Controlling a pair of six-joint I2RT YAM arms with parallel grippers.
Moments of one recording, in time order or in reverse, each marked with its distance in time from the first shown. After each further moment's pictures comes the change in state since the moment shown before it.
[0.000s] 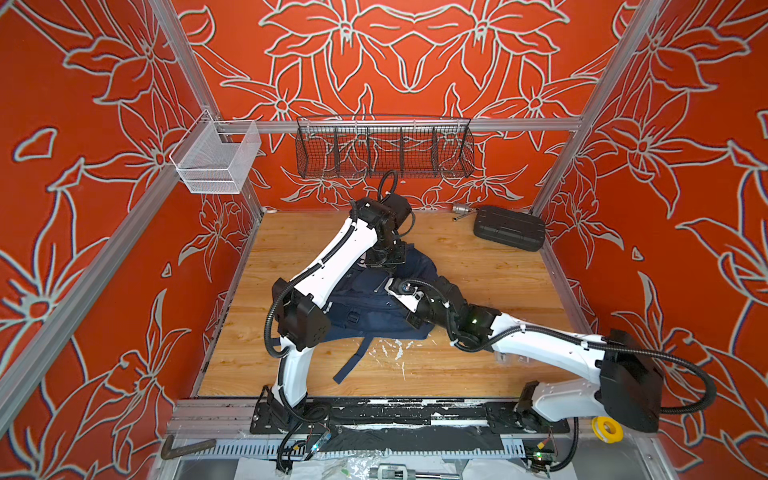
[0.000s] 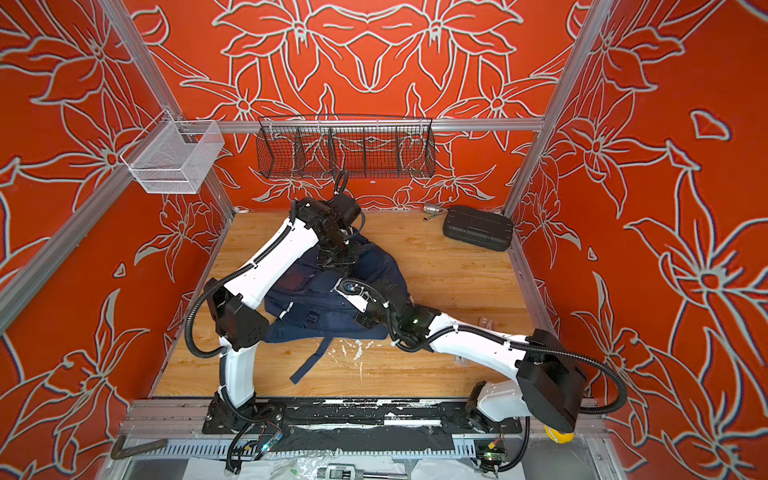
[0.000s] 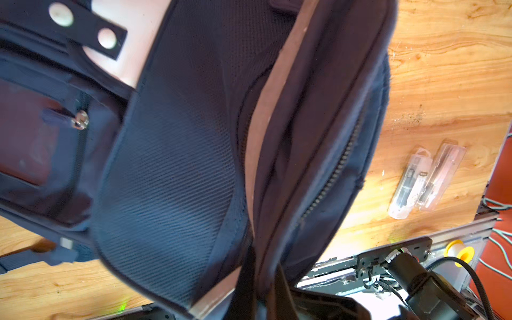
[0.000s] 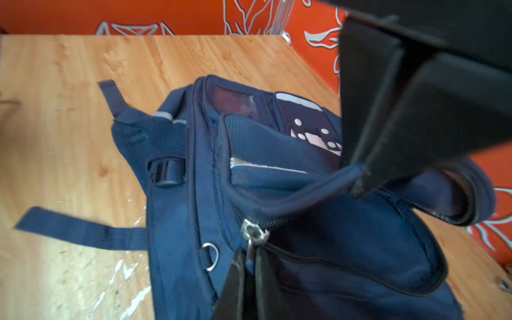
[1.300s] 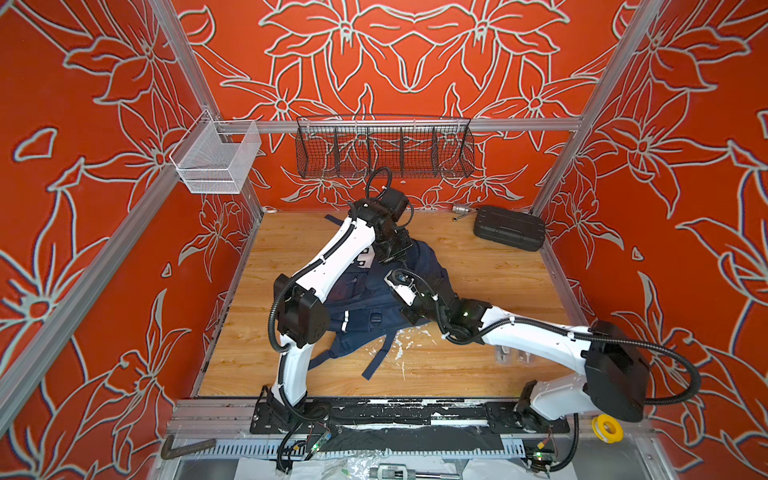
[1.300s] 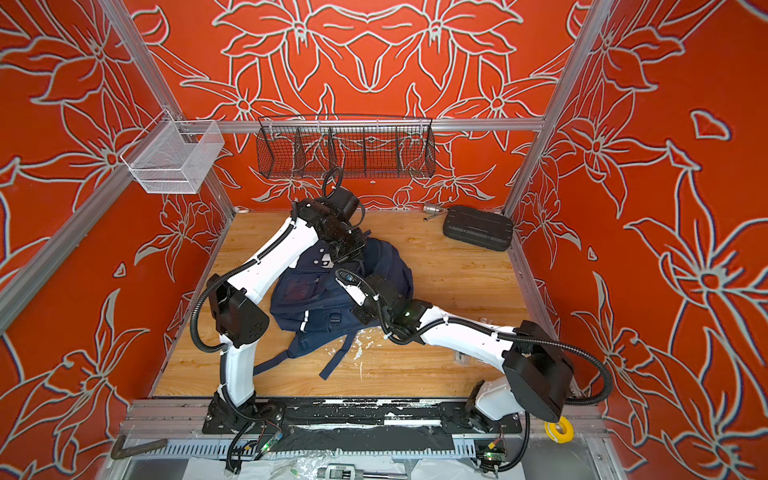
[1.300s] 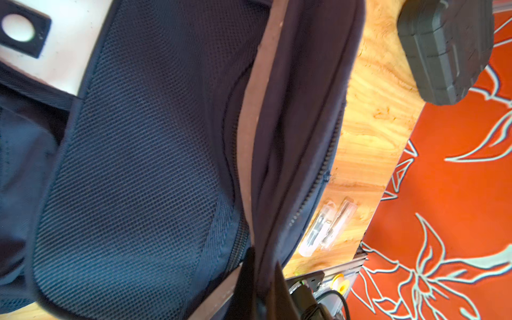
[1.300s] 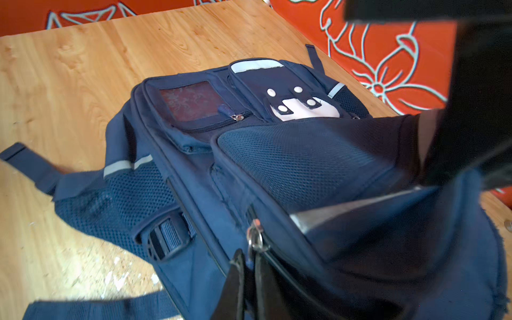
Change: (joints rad) left arm 0.039 0.034 -0.026 0.251 0.135 -0.363; right arm 0.026 0.117 0.100 -0.077 0.142 0.156
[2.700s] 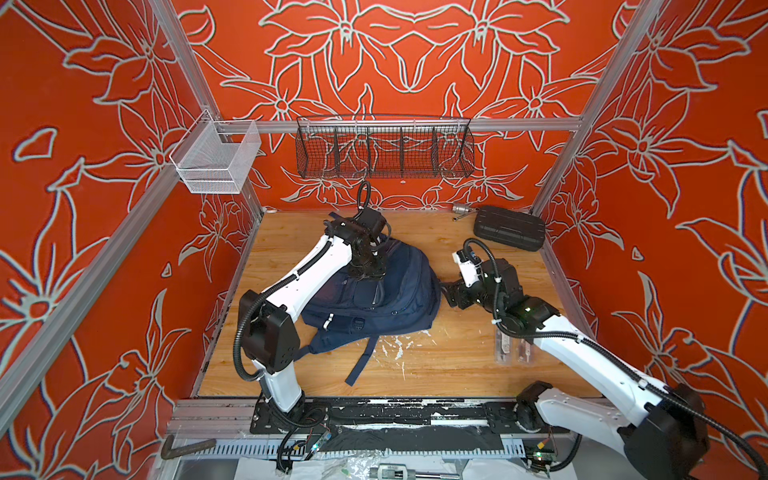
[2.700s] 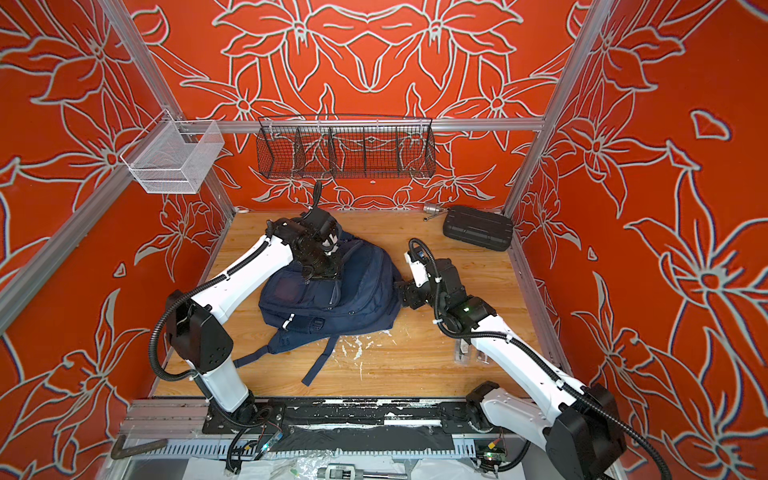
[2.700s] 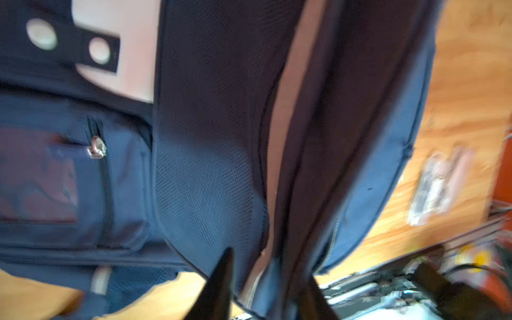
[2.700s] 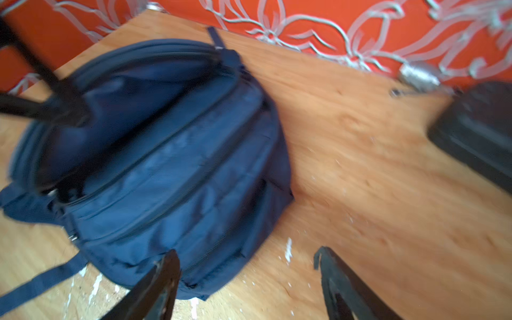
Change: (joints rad) left arm 0.040 -0.295 -0.484 0.085 -0.100 0.465; right arm -0.445 -0.378 -0.115 -0.304 -0.142 0.190
